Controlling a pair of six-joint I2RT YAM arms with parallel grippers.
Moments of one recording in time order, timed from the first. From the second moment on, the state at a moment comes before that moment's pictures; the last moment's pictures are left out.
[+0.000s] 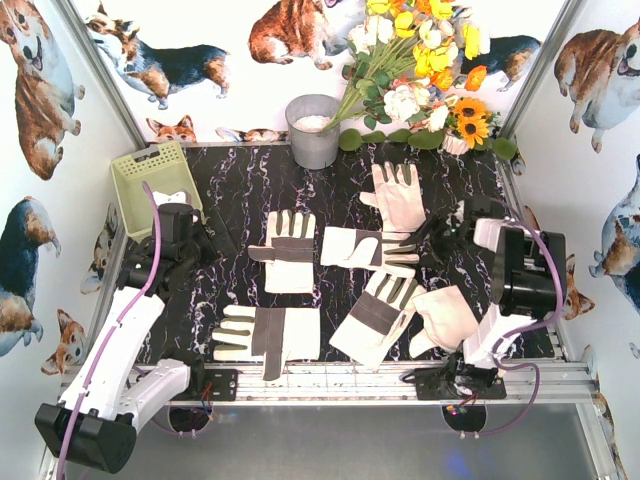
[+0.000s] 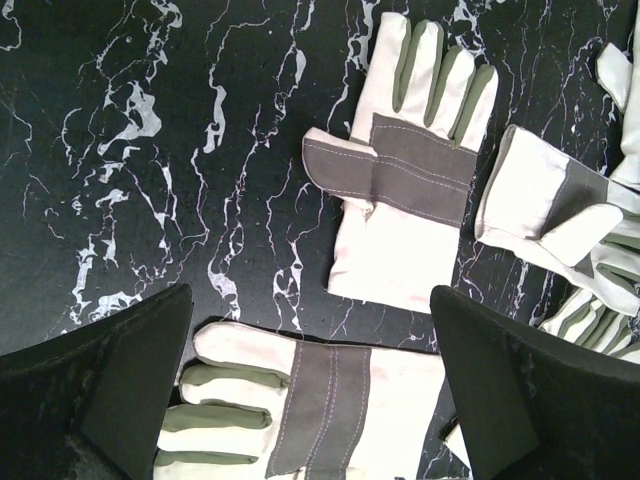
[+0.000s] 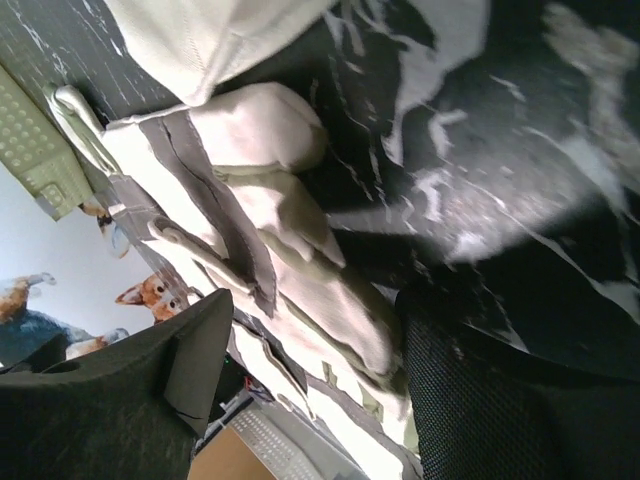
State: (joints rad) left arm -0.21 0.90 0.91 -0.73 -0.07 -0.59; right arm -0.18 1.74 0.91 -0.37 -0.71 0.59
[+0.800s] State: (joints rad) left arm -0.59 1.21 1.08 -0.54 -0.04 -0.48; right arm -0.10 1.47 1.09 -0.54 -0.82 0.49
